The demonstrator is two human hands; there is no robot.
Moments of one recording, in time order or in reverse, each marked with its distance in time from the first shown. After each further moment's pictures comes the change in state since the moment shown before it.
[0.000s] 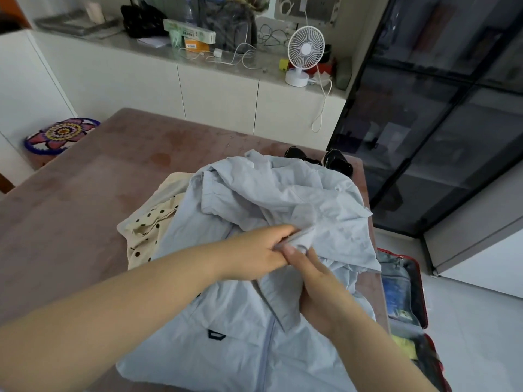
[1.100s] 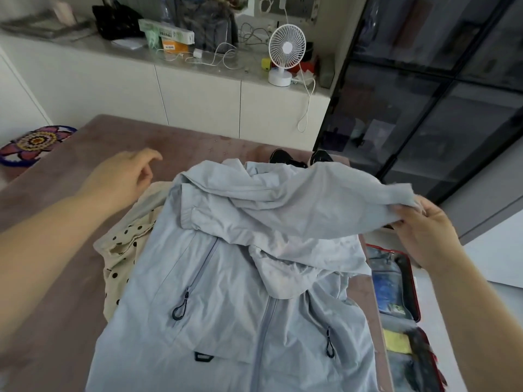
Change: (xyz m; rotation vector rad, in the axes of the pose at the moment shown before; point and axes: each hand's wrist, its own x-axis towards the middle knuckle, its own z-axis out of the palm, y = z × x) left_hand 0.008 -0.111 -0.163 0.857 0.789 -0.029; right_hand 0.003 -0.111 -0.167 -0.290 0.420 -0.500
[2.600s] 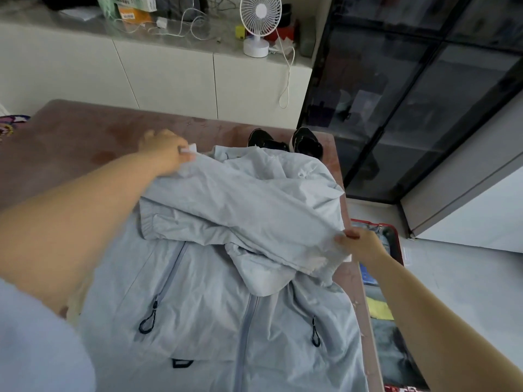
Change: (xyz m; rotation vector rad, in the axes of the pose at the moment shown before) left_hand 0.112 0.053 0.076 0.091 -0.379 -0.166; right_hand 0.024 0.114 -0.008 -0.631 0.091 0.488
